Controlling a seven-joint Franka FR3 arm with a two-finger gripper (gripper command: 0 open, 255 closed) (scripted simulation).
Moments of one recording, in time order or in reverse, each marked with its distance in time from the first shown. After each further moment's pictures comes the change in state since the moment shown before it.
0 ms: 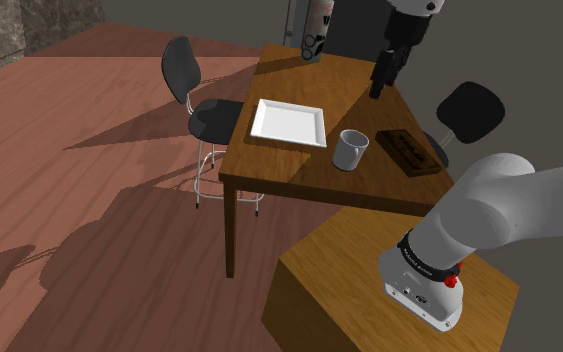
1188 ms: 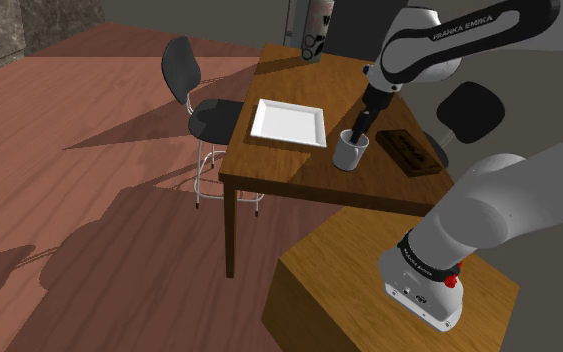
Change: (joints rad) arm -0.022 0.288 -0.287 -0.263 -0.029 0.565 -0.240
